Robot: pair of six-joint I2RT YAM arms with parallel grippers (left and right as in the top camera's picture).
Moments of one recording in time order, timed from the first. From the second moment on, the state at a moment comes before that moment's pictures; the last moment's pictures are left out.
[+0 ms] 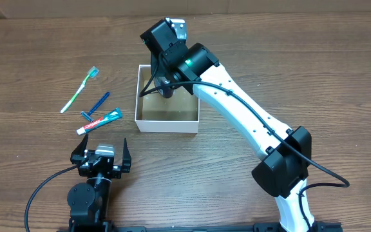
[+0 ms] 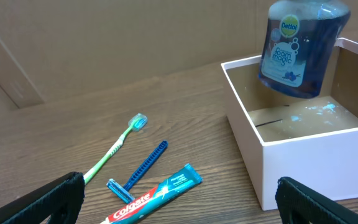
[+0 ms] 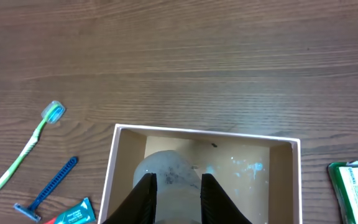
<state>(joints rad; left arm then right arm) 0.00 0.08 0.01 -0.08 0.02 0.21 0.72 2.15 2.17 -0.94 0.27 0.64</state>
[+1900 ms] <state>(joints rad) 0.00 0.08 0.01 -0.08 0.02 0.21 0.79 2.31 2.16 -0.77 0.25 0.77</state>
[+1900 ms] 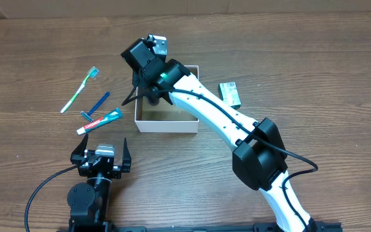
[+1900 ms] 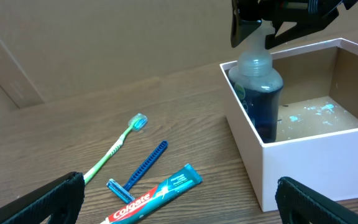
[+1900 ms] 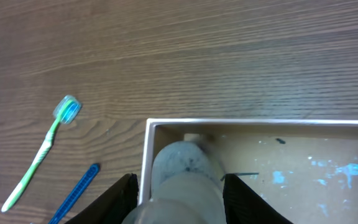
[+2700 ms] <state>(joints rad) 0.00 0.08 0.01 -0.08 0.02 0.21 0.52 2.21 2.67 -1.51 0.17 0.51</state>
